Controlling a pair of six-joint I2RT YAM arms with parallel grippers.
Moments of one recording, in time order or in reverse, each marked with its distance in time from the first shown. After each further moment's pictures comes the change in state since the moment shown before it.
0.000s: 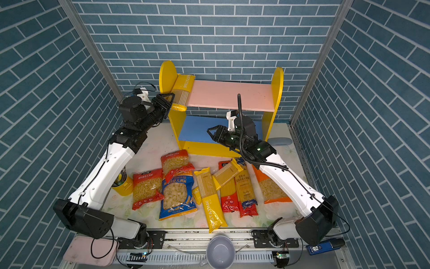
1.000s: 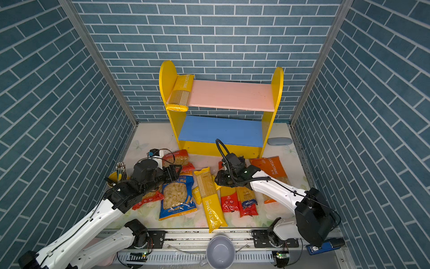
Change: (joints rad) left arm -0.371 -0.591 -0.837 -0.329 -0.249 0.354; right arm 0.134 0.012 -0.508 -0.149 0.023 -0.105
